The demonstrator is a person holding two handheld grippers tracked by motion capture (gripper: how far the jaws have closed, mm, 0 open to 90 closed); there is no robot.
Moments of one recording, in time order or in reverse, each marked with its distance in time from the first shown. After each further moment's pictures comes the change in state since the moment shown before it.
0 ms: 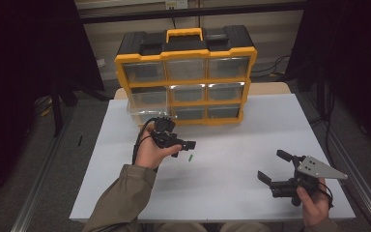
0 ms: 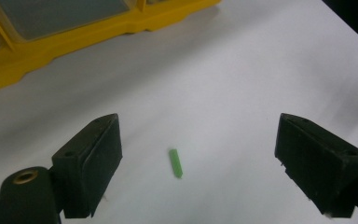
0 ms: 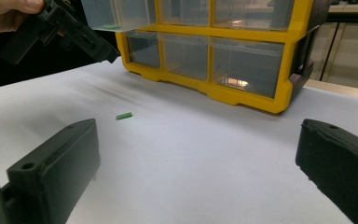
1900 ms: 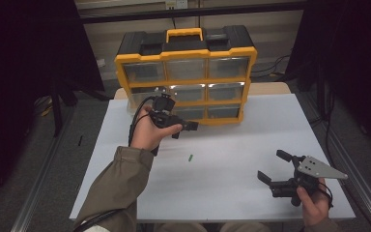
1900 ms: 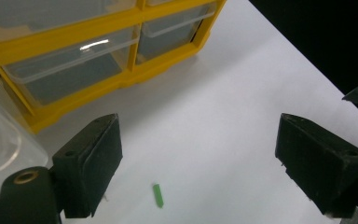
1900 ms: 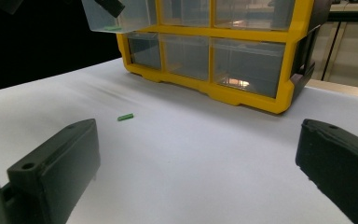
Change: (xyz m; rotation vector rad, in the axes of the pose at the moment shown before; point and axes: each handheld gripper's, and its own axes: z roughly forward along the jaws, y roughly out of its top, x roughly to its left) left arm -0.016 0.053 -0.037 -0.057 -0.016 -0.013; right arm 0.001 0.000 0.000 -0.001 0.004 0.013
